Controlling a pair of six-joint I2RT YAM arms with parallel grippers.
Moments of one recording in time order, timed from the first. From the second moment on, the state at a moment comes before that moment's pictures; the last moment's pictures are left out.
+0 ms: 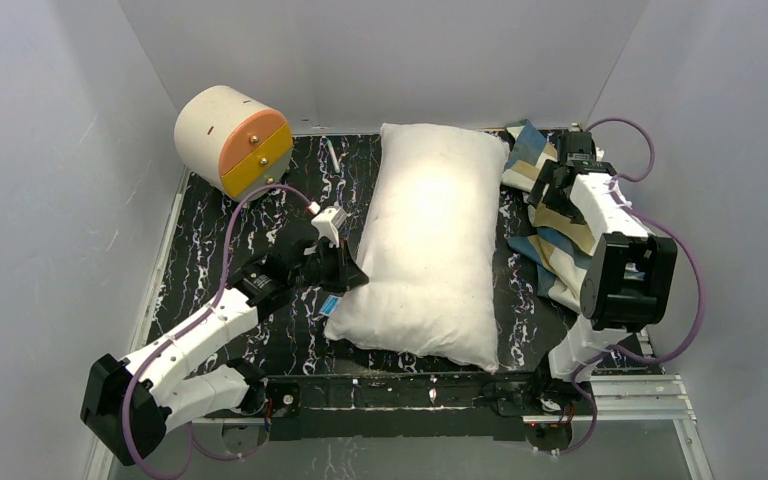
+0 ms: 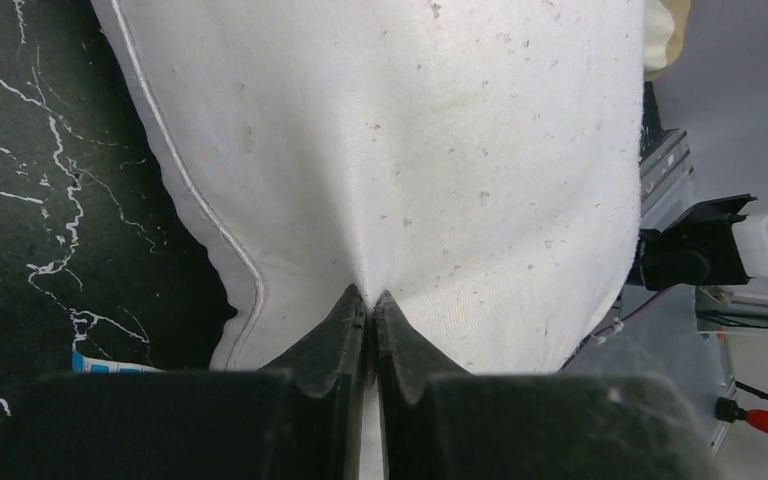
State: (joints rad) left arm -0.65 1.04 0.74 -0.31 0.27 -0.55; right arm -0.04 1.68 1.36 -0.69 0.26 0.37
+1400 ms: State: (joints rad) left arm -0.65 1.04 1.17 -0.59 0.09 -0.47; right arm 0.11 1.35 1.85 -0.84 -0.71 0.52
